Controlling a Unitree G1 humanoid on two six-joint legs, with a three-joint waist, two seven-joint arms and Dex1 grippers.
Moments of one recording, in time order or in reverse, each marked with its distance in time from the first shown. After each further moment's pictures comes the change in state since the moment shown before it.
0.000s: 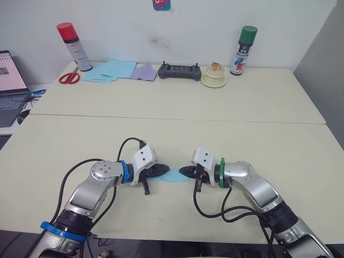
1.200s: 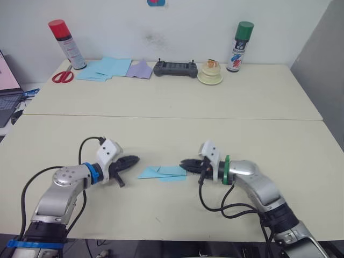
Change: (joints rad) left arm 0.085 0.098 0.307 -0.005 -0.138 0.016 0.073; right arm 0.001 -0.003 -0.176 -0.104 0.165 -0.026 0.055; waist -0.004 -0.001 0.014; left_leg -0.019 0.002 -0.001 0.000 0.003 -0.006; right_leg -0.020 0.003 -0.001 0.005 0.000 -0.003
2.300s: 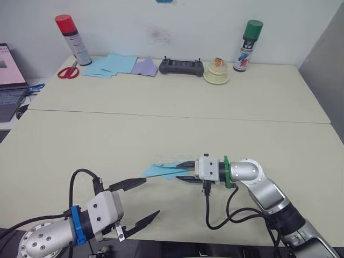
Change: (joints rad) left arm 0.707 -0.073 0.144 -0.686 0.017 -0.239 0.009; right arm 0.011 -0.036 0.159 0.051 -0.308 -0.370 0.104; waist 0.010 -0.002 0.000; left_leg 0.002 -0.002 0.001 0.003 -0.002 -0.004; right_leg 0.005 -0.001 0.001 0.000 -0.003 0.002
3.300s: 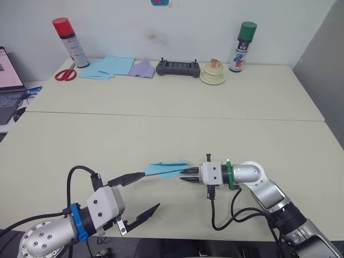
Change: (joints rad) left arm -0.029 0.000 0.001 -0.034 -0.007 0.045 0.054; right arm -0.004 -0.035 0.013 0.131 -0.028 -0.236 0.030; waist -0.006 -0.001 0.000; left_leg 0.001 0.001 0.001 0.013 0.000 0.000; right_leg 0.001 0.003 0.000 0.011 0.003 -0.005
